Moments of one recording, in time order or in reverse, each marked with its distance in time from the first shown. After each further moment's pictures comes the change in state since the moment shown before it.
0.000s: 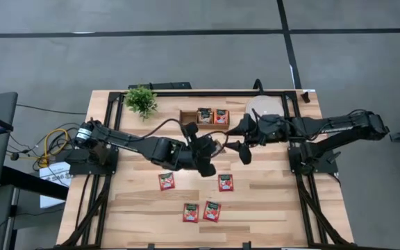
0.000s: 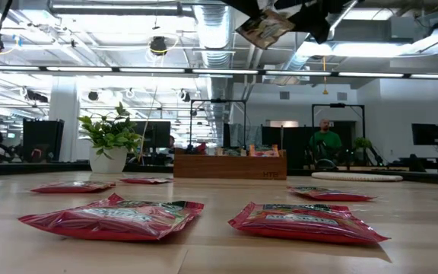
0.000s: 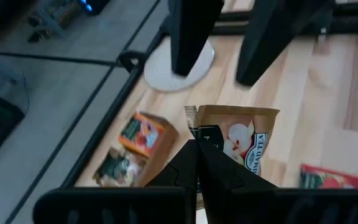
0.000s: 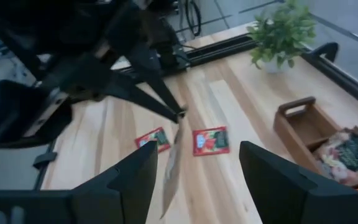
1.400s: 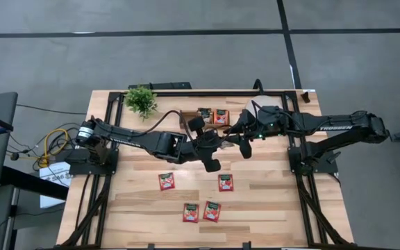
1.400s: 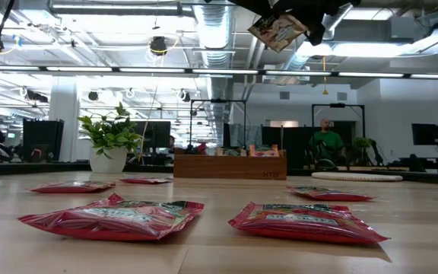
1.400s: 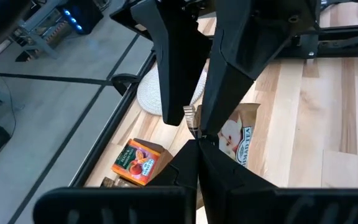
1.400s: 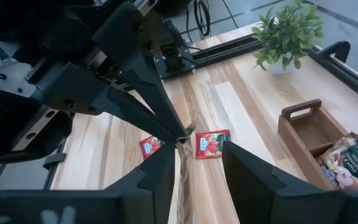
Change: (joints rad) left arm 0.056 0.007 0.000 0.139 0.078 0.124; right arm -0.099 0.000 0.000 0.018 -0.151 -0.024
